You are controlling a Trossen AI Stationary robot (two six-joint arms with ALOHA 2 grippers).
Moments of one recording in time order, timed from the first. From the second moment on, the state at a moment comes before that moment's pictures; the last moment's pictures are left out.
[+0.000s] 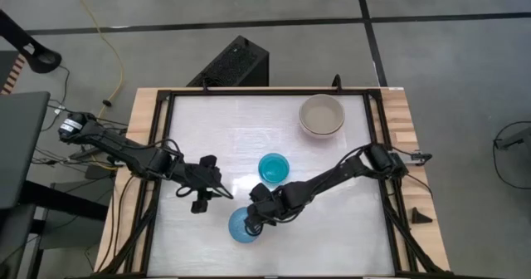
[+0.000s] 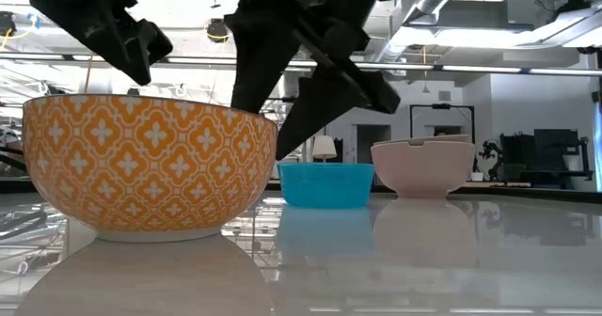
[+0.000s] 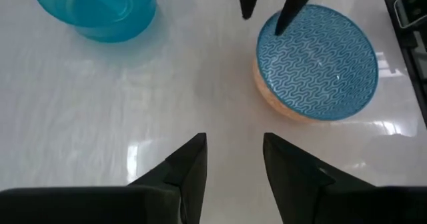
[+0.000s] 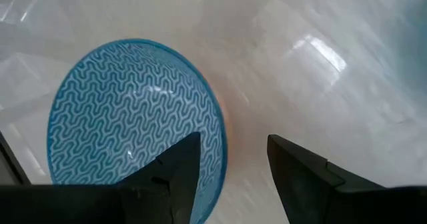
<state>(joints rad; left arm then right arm) -0.34 1.13 0.76 -0.44 -0.07 -0.28 0.38 2.12 1.71 -0.64 0.20 1.13</state>
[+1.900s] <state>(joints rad) -0.34 1.13 0.76 -0.43 -0.31 -0.70 -0.55 1.39 1.45 -1.09 -0.01 0.25</state>
